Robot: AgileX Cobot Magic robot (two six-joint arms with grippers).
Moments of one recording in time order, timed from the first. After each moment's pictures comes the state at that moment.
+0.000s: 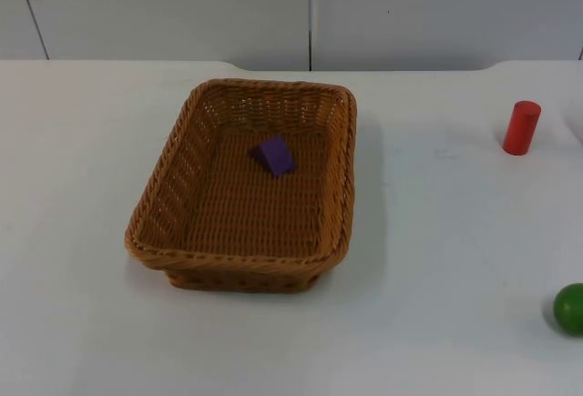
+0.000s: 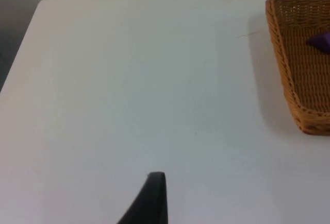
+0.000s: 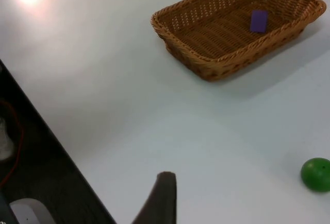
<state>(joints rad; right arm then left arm) 0.91 0.00 -0.52 -0.09 1.08 0.09 -0.02 0.00 -0.50 0.00 1.08 0.02</state>
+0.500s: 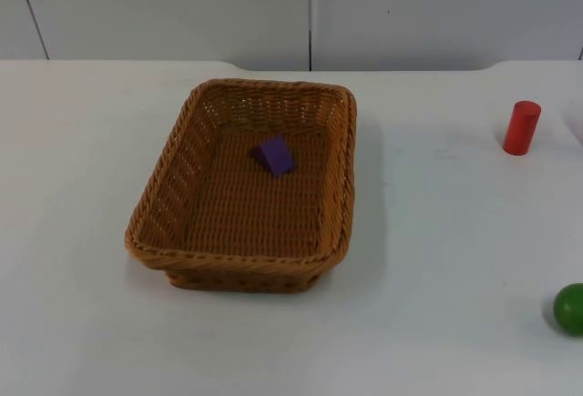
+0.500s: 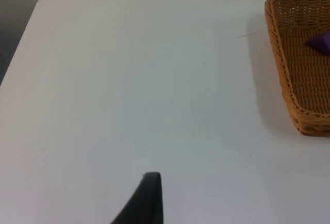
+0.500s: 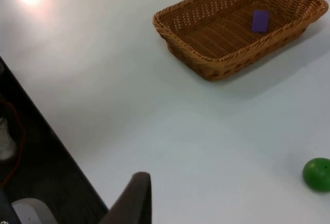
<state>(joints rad) 0.91 0.00 -0.52 -0.08 1.08 0.09 -0.02 0.00 -0.50 0.00 1.08 0.01</state>
